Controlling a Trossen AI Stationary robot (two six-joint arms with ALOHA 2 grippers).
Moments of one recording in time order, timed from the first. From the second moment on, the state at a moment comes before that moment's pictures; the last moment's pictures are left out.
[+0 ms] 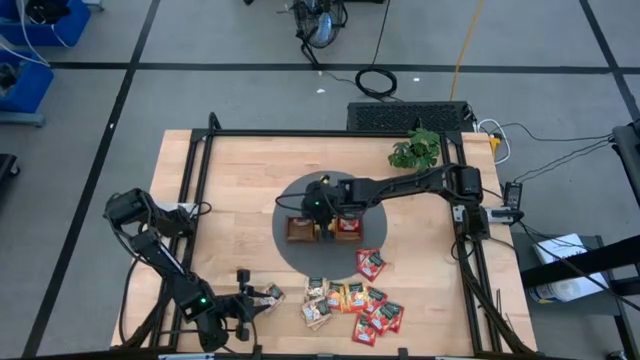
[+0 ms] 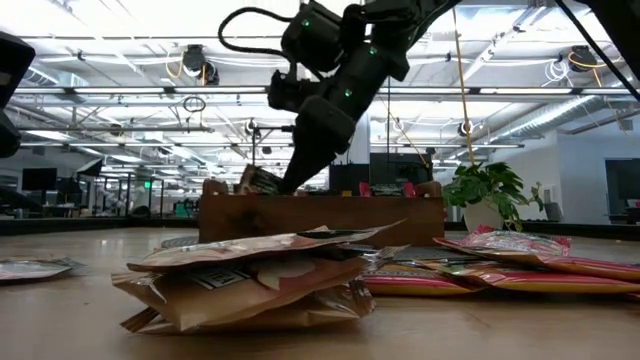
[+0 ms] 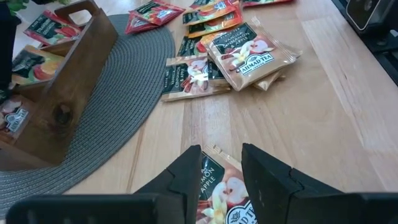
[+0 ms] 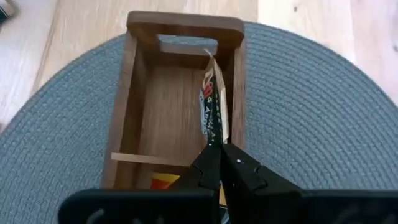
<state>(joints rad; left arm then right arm) -1.00 1.74 0.80 -0.03 -0.87 -0.61 -0.06 2.01 1.43 -0.36 -0.06 -0.12</state>
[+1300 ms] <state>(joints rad) -0.72 1.78 0.84 0.32 -0.58 -0.26 0.36 1.17 0.88 -0.45 0.31 0.23</state>
